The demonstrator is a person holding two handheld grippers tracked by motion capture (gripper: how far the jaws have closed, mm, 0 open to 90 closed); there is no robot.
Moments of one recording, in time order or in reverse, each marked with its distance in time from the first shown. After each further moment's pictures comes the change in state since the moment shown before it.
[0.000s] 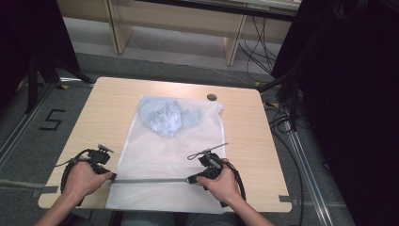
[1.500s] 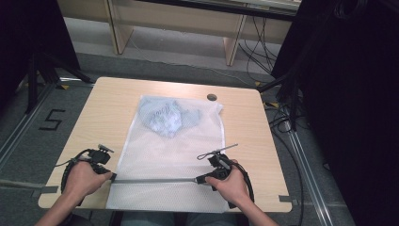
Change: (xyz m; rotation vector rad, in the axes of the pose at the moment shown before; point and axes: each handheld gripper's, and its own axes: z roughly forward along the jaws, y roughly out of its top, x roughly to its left) left arm -0.001 0.000 0.000 0.000 0.004 0.002; right arm -0.020 -0.011 -0.015 -0.014 -0.019 0.020
